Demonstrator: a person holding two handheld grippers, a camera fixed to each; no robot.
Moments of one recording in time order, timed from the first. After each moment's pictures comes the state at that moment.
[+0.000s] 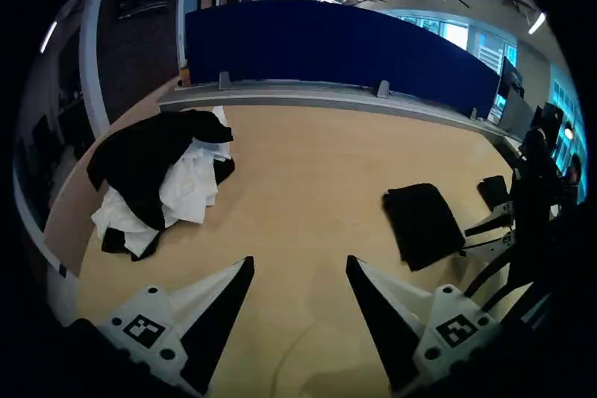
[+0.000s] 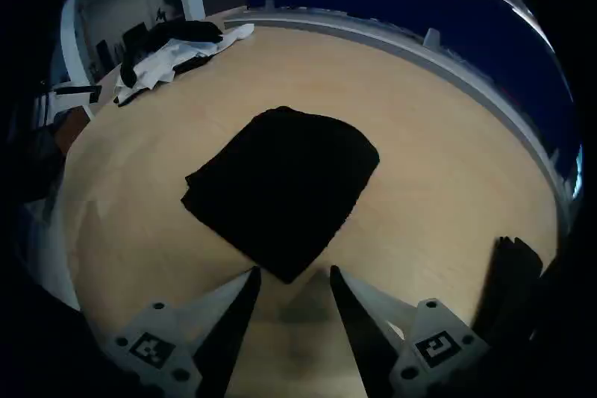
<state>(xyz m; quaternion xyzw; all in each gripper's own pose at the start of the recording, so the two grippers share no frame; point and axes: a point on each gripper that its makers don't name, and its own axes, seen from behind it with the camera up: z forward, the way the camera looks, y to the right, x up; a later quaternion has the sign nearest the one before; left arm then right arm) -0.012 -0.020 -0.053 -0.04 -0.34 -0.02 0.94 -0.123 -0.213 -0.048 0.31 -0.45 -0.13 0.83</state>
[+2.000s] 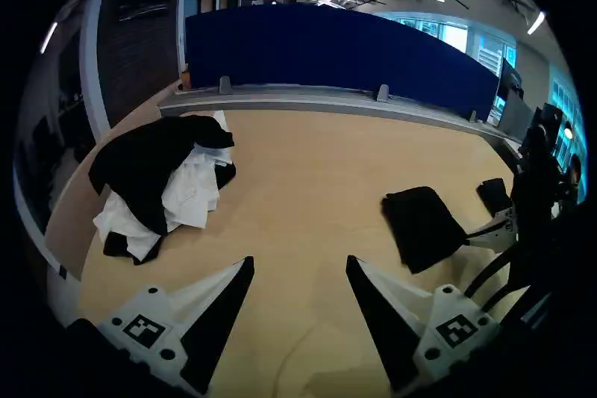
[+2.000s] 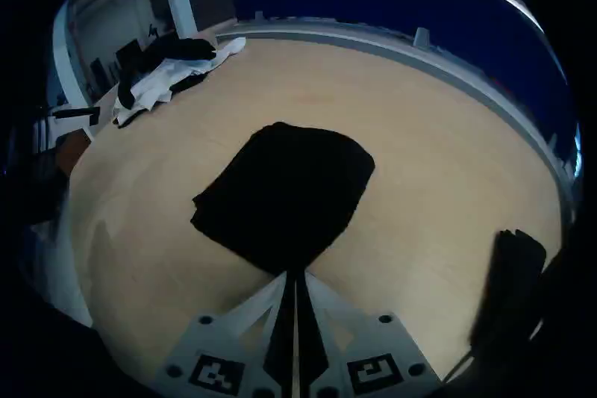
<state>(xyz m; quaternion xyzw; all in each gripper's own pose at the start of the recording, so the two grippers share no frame) -0.003 -0.023 -0.053 -0.04 -0.33 -0.02 0.94 -0.105 -0.222 -0.040 0.30 -0.44 -0.09 0.84</state>
